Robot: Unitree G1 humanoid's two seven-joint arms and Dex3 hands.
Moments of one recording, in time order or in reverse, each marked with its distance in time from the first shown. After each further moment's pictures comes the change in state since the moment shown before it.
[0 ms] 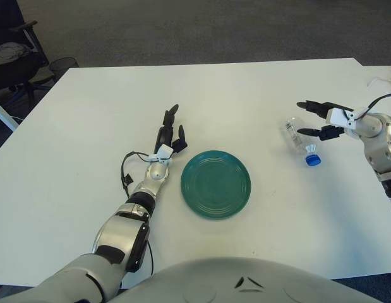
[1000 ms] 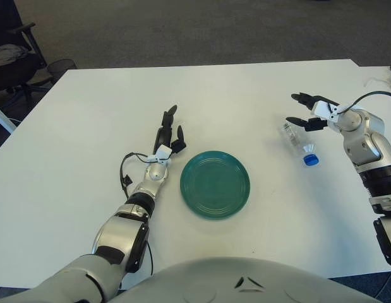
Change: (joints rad) left arm 0.005 -0.001 0.009 0.002 -0.014 -0.014 -0.002; right arm -0.070 0.104 0.048 0.056 -0.034 0.071 -0.129
